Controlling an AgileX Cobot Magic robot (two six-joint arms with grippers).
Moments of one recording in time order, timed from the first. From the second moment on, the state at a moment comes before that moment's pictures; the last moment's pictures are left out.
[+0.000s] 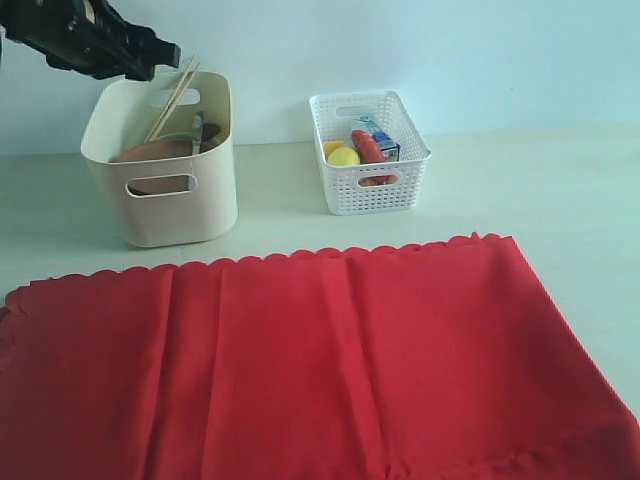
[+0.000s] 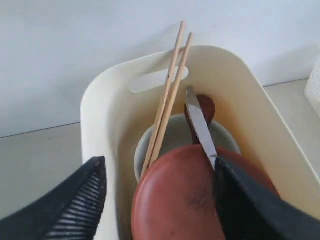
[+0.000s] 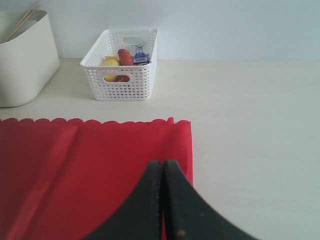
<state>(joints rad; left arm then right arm) -0.28 1.96 -1.65 0.42 0.50 -0.38 0.21 0.29 -0.19 0.00 0.32 0.03</state>
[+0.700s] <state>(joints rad) -0.24 1.50 -1.34 -0.02 0.84 0.02 0.21 0.29 -0.19 0.00 0.32 0.03</state>
